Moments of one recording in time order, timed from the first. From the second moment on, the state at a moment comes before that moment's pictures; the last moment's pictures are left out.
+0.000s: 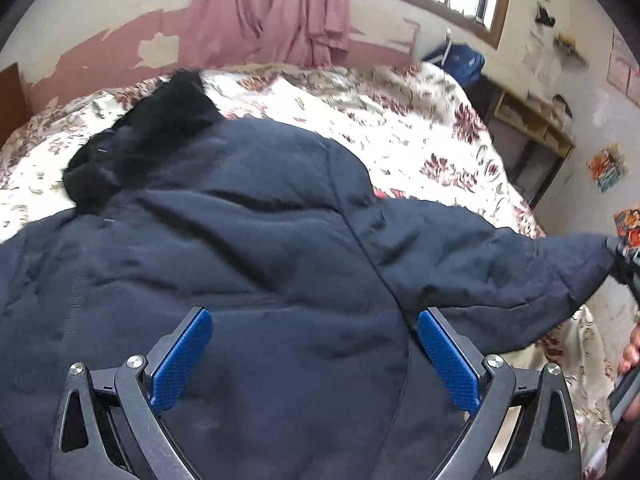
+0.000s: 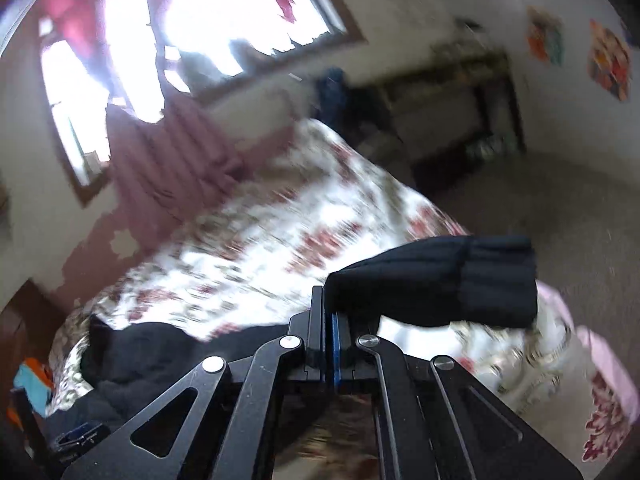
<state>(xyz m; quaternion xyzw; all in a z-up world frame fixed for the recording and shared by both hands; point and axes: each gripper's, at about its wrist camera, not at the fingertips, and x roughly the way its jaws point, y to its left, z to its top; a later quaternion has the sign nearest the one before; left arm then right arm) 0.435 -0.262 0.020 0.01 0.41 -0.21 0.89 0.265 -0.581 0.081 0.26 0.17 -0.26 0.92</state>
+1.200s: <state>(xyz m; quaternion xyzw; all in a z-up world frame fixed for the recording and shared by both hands) 0.374 0.057 -0.010 -0.20 0.44 -0.18 0.86 0.276 -0.158 0.056 -0.09 0.34 0.12 0.93</state>
